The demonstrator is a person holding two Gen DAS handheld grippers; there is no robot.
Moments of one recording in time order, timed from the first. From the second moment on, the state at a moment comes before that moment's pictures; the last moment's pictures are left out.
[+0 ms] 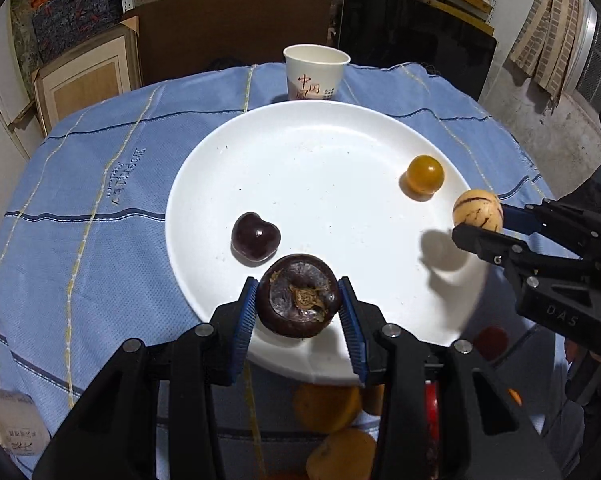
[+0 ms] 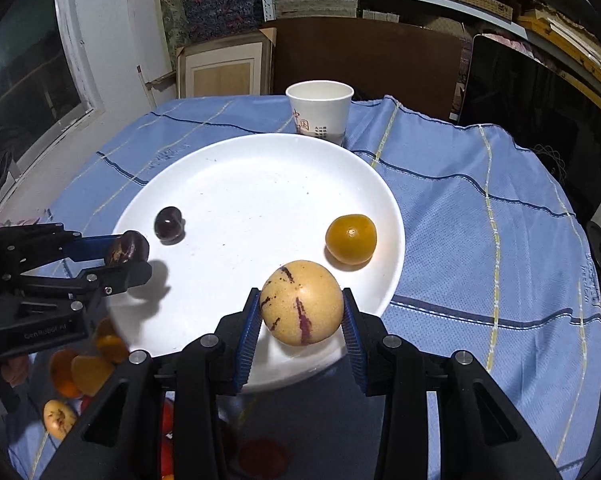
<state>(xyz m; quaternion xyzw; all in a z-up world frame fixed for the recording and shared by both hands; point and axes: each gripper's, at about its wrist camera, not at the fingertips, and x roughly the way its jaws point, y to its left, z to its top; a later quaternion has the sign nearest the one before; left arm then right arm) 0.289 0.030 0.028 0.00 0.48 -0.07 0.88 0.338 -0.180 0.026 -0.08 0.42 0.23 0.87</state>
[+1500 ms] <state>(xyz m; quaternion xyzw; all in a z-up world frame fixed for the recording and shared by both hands) 0.080 0.043 0.058 -0.04 0.44 -0.03 0.90 0.134 -0.228 0.032 -0.03 0.41 0.20 0.89</state>
